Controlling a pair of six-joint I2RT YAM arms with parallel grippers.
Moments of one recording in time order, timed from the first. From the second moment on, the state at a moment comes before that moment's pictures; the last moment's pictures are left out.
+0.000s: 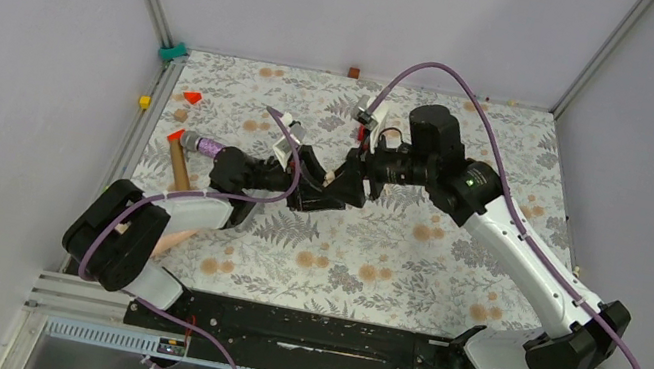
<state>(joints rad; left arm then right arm) -0.52 1.46 0.59 1.33 1.04 -0.77 0.71 1.35 1.39 -0.52 -0.67 0.02</state>
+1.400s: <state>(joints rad) -0.53 1.46 0.61 1.37 1.16 -0.84 0.71 1.36 1.43 -0.58 -0.82 -0.12</state>
